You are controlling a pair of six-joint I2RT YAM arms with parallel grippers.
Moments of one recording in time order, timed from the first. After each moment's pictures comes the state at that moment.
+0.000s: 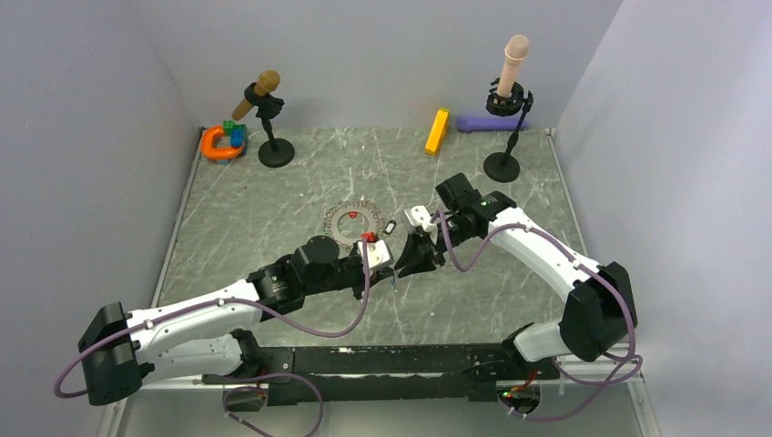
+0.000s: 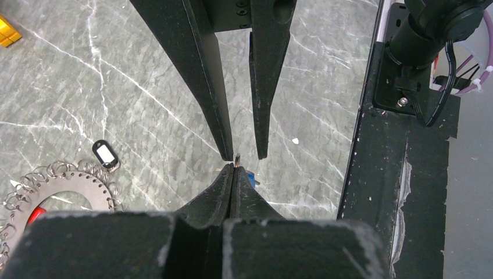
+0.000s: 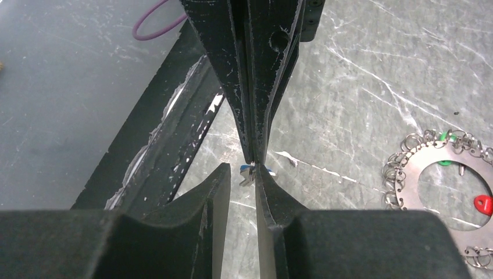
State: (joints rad) left arm -1.04 1.02 0.66 0.06 0.17 0.11; right arm 0.55 1.40 1.09 -0.87 -1.23 -1.12
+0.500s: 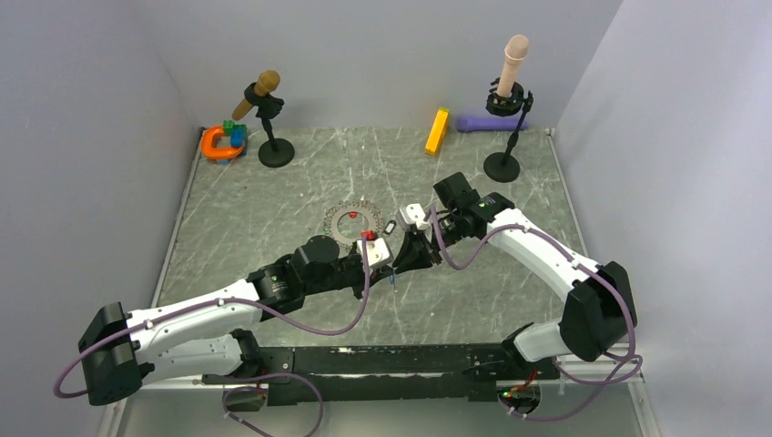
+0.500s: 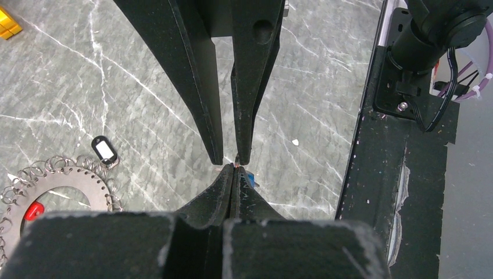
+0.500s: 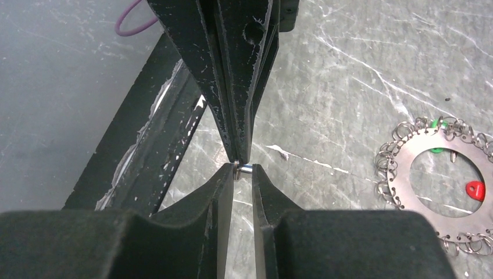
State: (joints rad) left arm -1.04 1.03 0.67 0.06 0.16 0.08; right arm 0.56 1.40 1.08 -0.78 -1.19 -1.02
